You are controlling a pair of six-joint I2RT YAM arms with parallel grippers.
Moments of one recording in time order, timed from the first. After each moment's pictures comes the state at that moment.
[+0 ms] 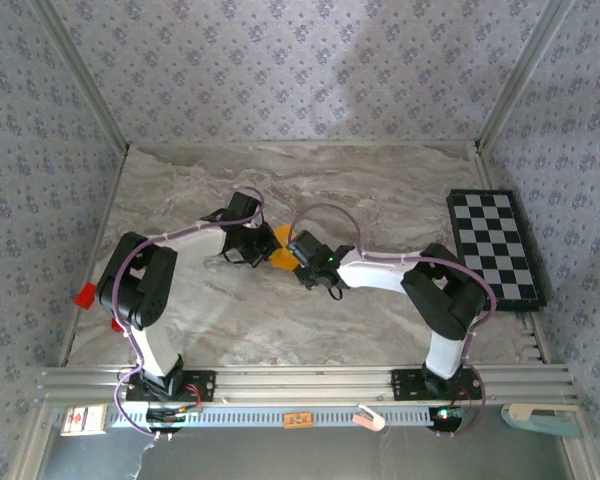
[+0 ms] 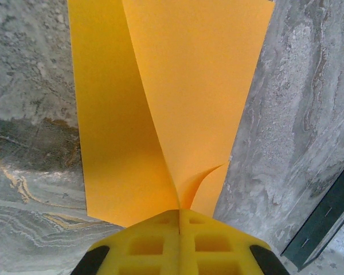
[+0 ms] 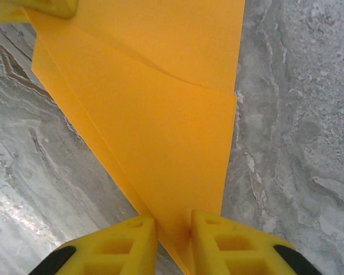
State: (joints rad) left arm -0.48 1.76 1.03 -0.30 0.41 -1.16; right arm 0.88 1.79 1.02 -0.28 0.22 0.18
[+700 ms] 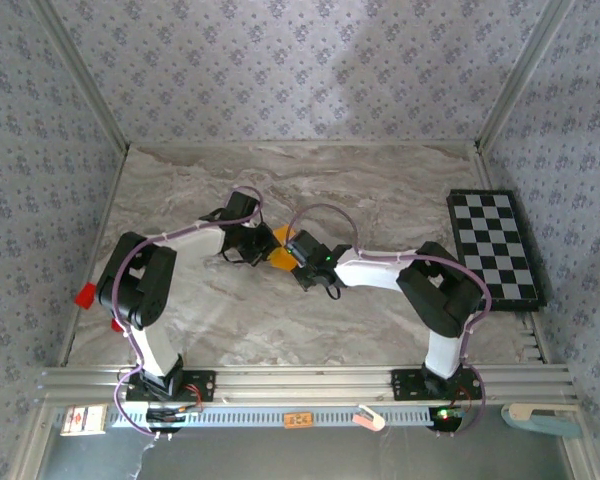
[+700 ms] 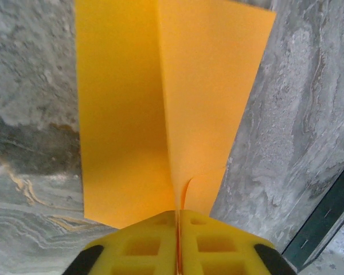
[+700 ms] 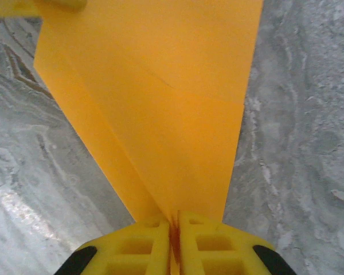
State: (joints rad) left arm -0.46 1.76 1.03 -0.30 0.41 -1.16; right arm 0.87 1.82 1.04 -0.28 0.19 0.17
